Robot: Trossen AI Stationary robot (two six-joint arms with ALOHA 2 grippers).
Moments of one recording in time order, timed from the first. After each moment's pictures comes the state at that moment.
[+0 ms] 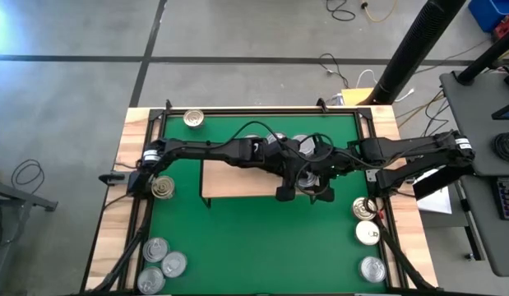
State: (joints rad) left arm 0.00 2.11 1.99 -0.54 0.06 0.16; right arm 0.06 1.19 1.06 -0.82 0.05 0.11
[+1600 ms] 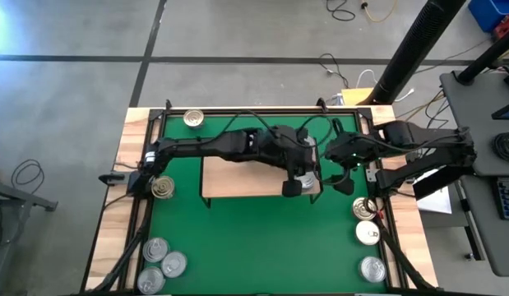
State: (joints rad) left arm -0.02 2.12 2.27 -0.57 0.07 0.17; right arm 0.06 1.16 1.38 -1.24 0.02 0.30
